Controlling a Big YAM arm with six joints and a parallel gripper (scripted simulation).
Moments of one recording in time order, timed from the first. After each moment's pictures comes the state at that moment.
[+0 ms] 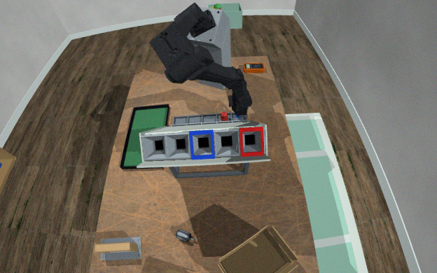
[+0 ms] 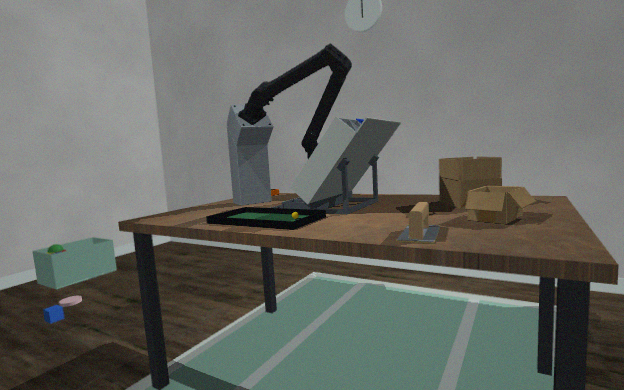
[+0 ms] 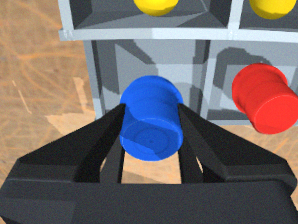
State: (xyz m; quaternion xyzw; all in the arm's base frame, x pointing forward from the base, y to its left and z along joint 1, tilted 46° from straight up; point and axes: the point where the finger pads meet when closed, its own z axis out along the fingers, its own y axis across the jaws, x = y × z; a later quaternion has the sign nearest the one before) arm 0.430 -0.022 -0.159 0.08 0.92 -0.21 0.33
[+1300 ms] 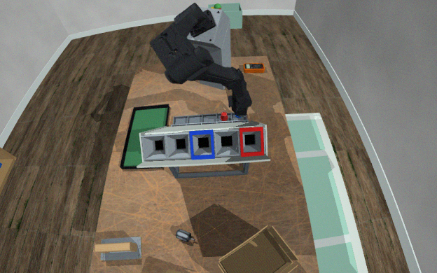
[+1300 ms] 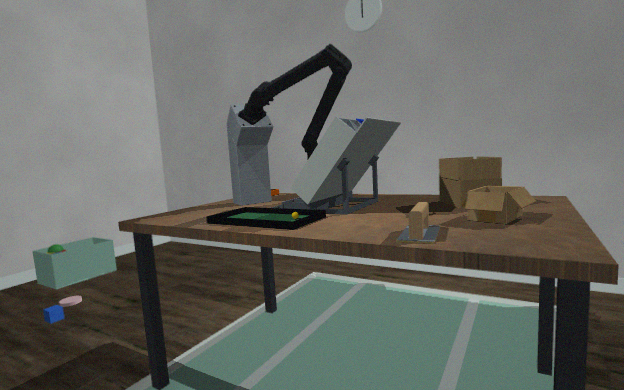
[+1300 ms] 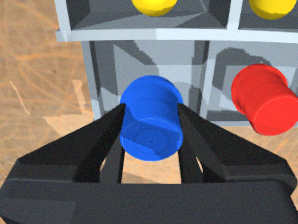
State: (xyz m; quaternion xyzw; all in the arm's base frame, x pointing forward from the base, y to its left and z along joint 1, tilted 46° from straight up) arm 0.430 -0.023 -0.160 0.08 0.92 -0.21 0.33
